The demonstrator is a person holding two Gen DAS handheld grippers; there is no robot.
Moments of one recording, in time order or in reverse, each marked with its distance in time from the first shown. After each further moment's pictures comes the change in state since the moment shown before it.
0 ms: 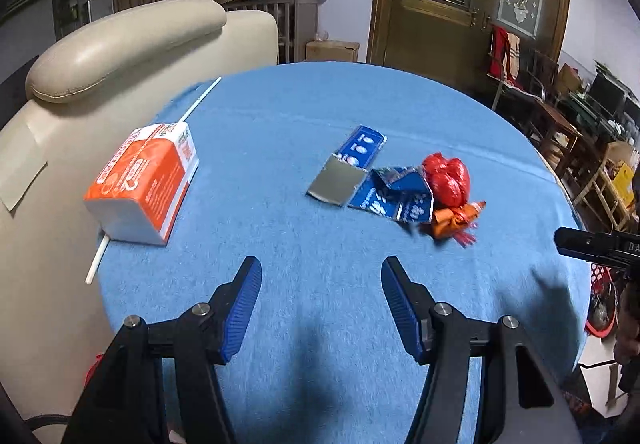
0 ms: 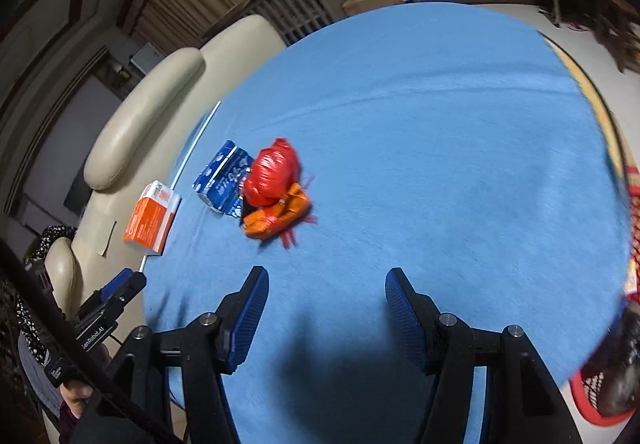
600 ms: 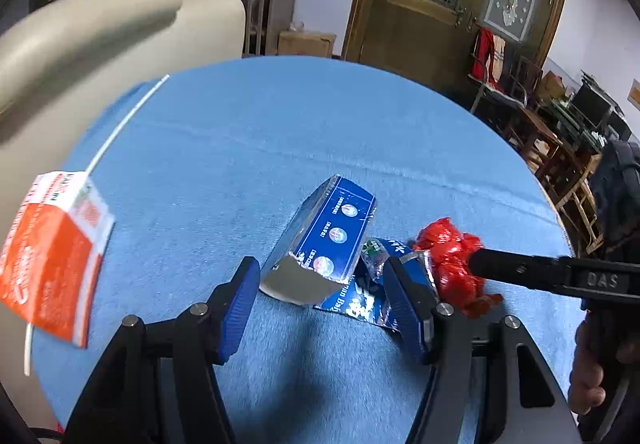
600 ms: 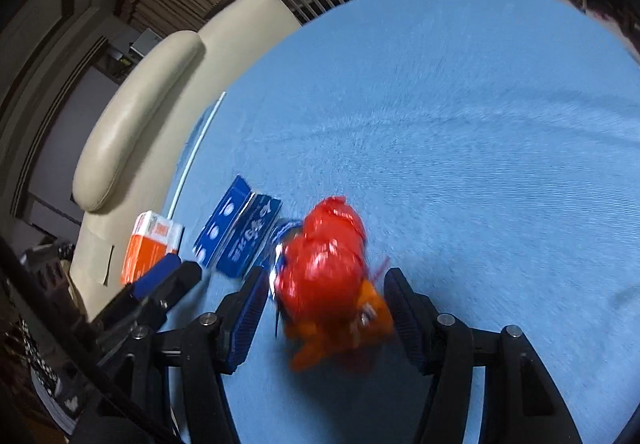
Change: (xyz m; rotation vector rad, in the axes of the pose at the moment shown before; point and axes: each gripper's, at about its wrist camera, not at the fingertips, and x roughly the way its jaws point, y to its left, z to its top) left arm 0.095 -0.009 0.076 -0.014 0.051 -0.134; right arm 0.106 0.040 0.083 0.031 0.102 0.049
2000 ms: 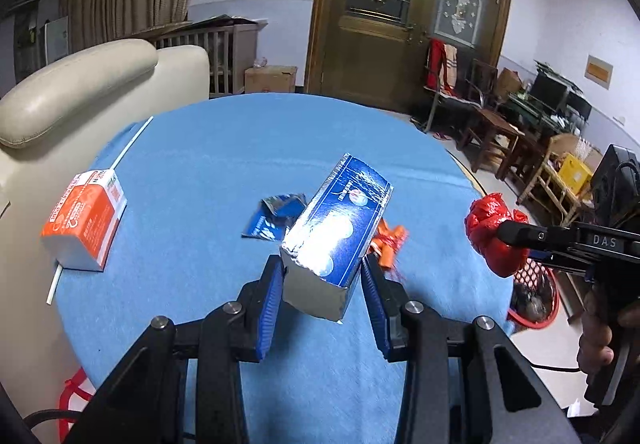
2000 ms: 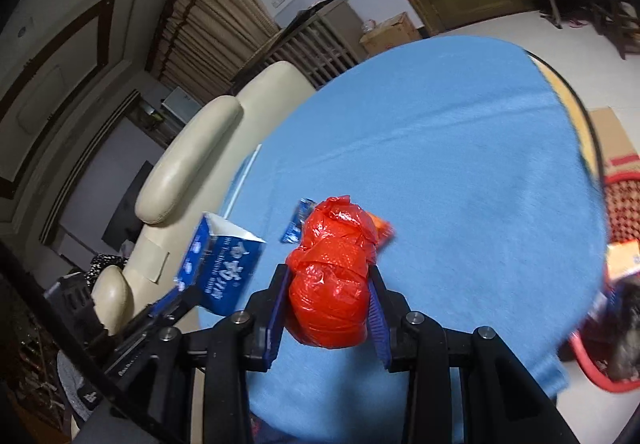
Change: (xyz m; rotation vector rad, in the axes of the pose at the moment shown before) left arm -0.135 -0.078 -0.086 0.120 -0.125 -0.058; right arm -0.177 -0.056 -0.130 0.033 -0.251 0.100
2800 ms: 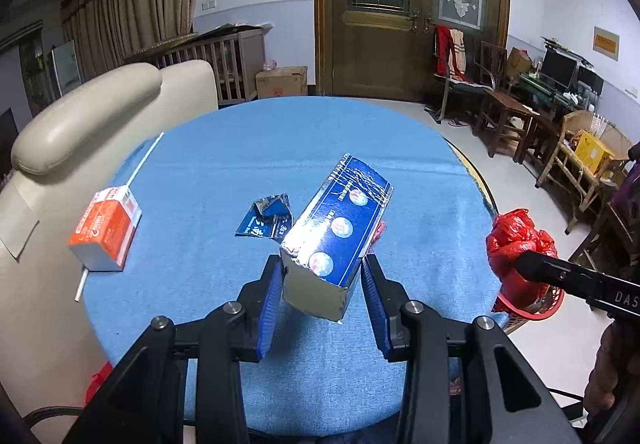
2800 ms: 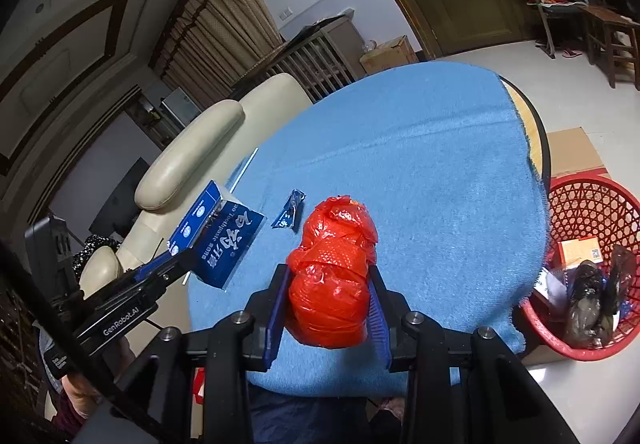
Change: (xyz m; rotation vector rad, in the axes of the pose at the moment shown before) left arm -0.027 -0.064 -0.003 0.070 0.007 0.117; right arm -0.062 -0.004 -0.041 -0.089 -0.067 -0.042
